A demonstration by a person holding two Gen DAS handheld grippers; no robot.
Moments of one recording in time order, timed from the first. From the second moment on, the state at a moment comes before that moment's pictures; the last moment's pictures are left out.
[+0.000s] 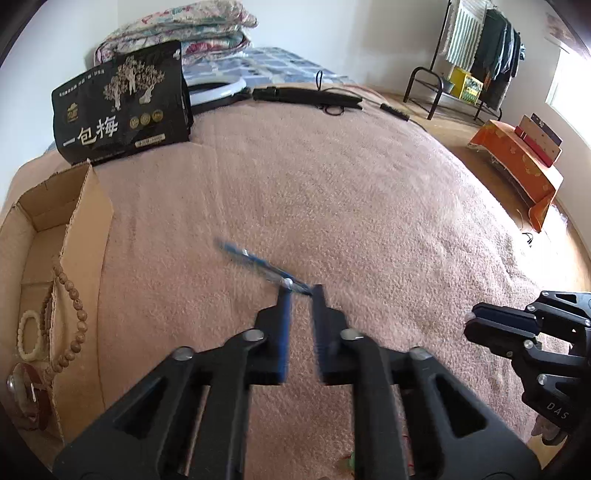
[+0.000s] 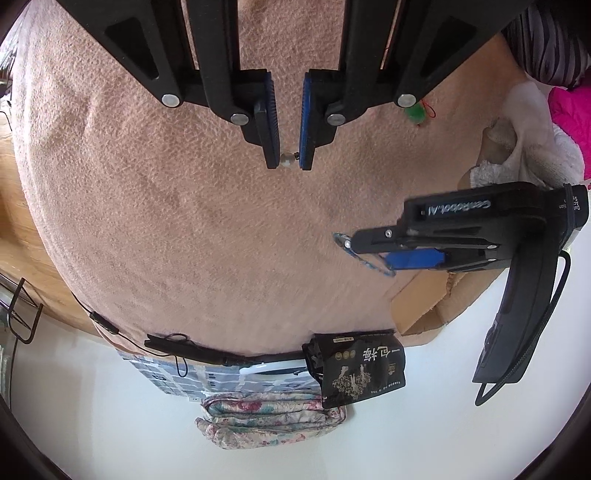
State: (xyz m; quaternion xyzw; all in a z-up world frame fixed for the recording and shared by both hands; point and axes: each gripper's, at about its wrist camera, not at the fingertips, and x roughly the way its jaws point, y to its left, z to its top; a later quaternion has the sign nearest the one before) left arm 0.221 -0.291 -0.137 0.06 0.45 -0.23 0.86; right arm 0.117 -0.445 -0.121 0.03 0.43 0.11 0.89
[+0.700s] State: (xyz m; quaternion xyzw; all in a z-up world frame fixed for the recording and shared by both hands) left arm 0.233 -0.287 -0.132 0.02 0.45 -0.27 0.85; right arm 0.107 -0.451 -0.114 0.03 0.43 0.11 0.90
